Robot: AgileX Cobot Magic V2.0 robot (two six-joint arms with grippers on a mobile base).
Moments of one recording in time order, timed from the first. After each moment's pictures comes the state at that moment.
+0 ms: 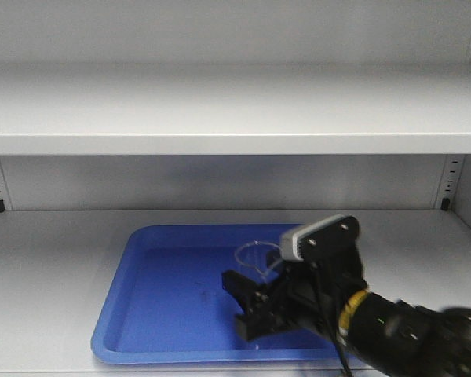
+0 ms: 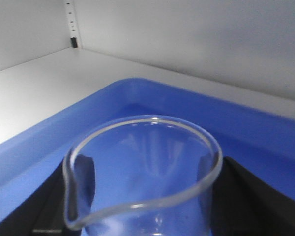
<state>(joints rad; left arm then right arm) -0.11 -0.01 0.03 0.10 0.10 -0.03 0.51 1.56 -0.93 -0.46 -0.40 0.40</state>
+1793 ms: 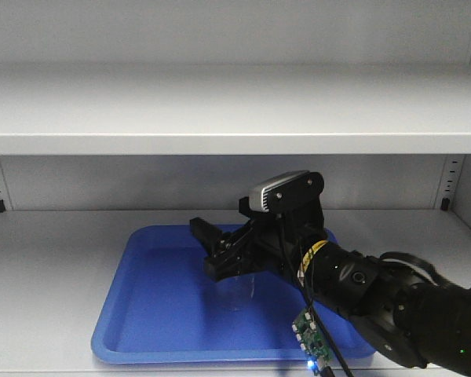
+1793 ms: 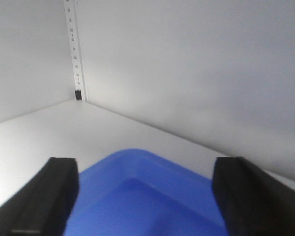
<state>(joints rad) -0.11 -0.01 0.03 0.10 0.10 -0.03 0.50 1.68 -1.13 -0.46 -0.48 0.36</state>
